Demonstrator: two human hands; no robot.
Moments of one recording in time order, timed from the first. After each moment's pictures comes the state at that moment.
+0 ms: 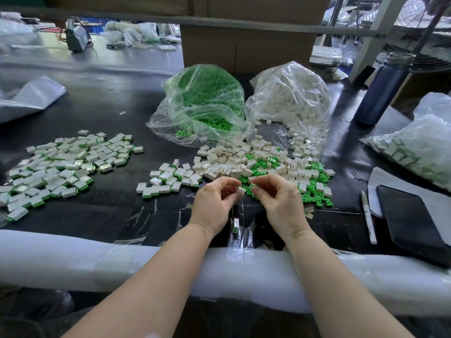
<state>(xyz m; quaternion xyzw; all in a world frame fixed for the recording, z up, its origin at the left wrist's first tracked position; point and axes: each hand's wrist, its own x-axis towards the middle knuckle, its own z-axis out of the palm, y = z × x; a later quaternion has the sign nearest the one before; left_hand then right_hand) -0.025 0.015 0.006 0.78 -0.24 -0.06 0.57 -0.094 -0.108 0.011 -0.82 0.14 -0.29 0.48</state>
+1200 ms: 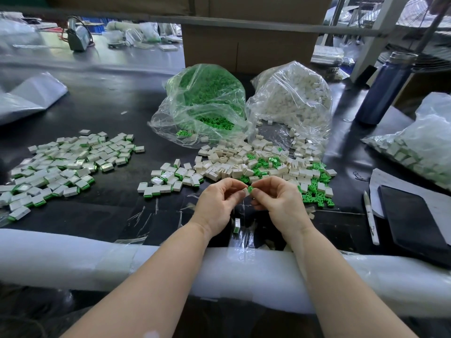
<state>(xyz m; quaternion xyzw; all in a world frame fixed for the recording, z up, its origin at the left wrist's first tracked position) -0.023 0.015 0.004 0.75 -0.27 -0.13 0.59 -0.096 -0.106 0.017 -0.73 0.15 -0.19 0.64</state>
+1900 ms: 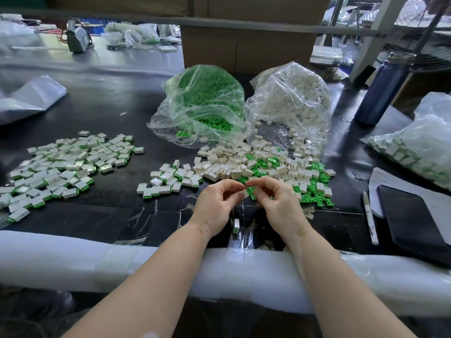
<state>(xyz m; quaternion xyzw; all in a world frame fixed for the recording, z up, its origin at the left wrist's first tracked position) -0.023 0.016 0.004 0.75 -0.26 -0.14 0.59 -0.095 -0.108 0.013 -0.80 0.14 -0.21 0.55</state>
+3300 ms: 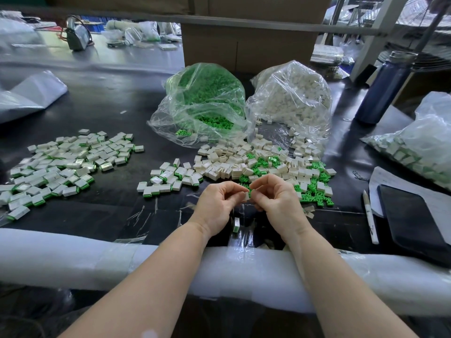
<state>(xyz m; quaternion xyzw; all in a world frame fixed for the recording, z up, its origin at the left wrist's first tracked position) -0.026 0.017 0.008 0.75 -0.28 -0.15 0.59 -0.098 -0.105 0.016 -0.77 0.13 -0.19 0.60</state>
